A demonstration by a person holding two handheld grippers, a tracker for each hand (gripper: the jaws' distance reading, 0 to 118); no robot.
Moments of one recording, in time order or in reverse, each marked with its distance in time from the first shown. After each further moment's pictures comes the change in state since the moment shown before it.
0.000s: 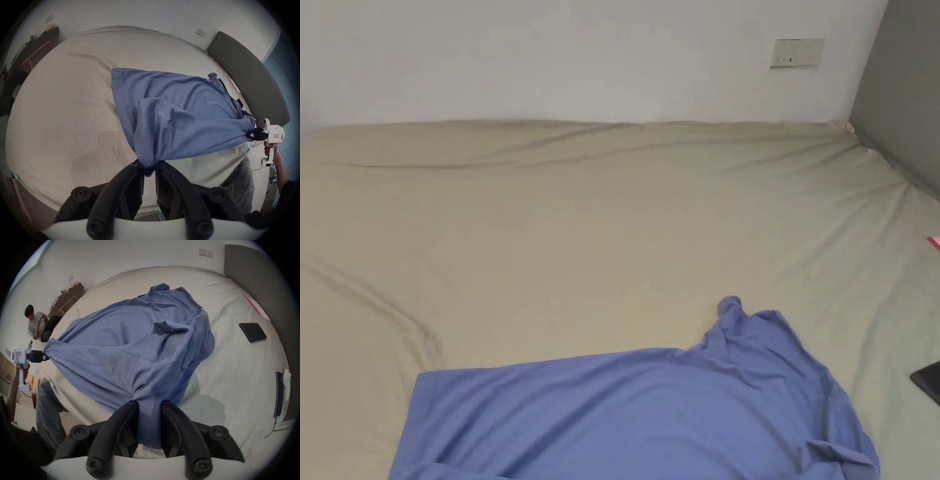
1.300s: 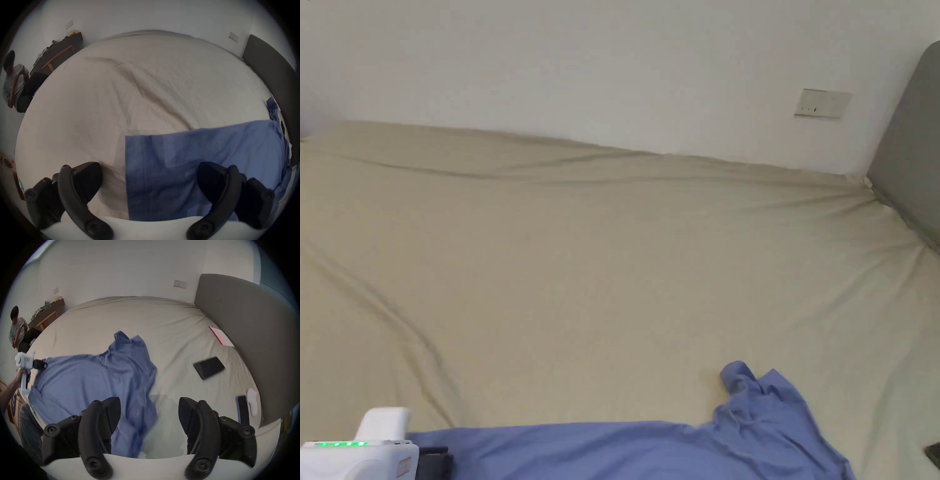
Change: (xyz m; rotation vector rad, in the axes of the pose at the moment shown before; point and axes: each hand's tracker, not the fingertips) left arm -0.032 0.114 -0.125 0.168 0.299 0.139; right arm 0.016 0.096 0.011 0.278 -0.304 0.005
